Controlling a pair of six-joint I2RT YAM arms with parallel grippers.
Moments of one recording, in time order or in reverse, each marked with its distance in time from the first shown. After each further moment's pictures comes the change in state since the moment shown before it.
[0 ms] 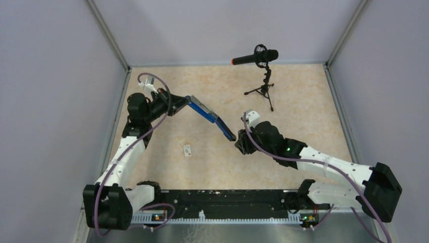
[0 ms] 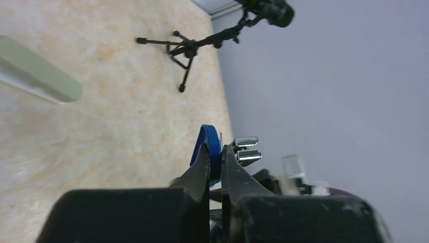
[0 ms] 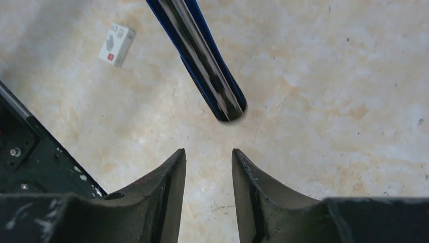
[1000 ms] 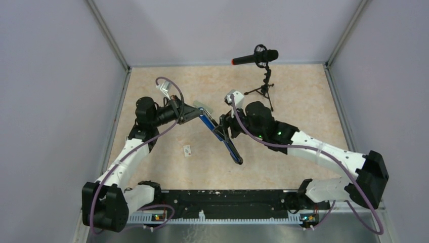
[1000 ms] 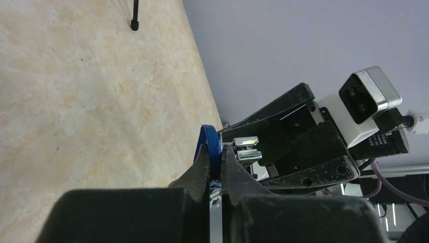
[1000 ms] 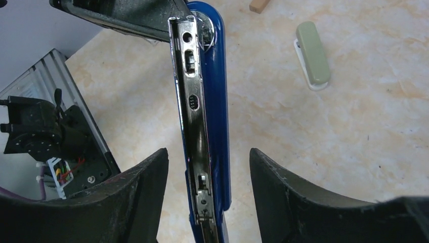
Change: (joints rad) left arm -0.108 -0.007 -0.057 0.122 0.206 -0.066; right arm 0.017 0.152 0.293 0.050 -0.172 -0.087
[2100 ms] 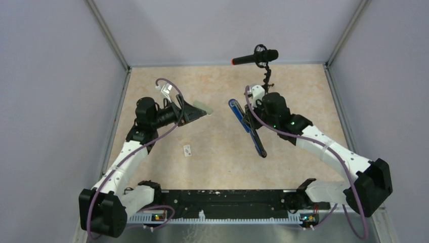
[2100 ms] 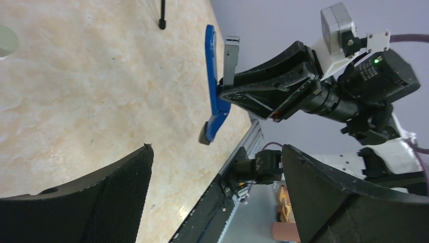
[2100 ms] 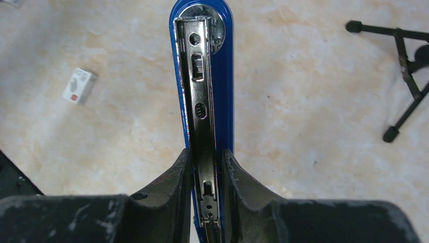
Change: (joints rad) left arm -0.034 -0.052 0.026 -0.160 -0.063 0.160; right arm -0.248 -0.016 -0.022 -0.200 0.006 -0.134
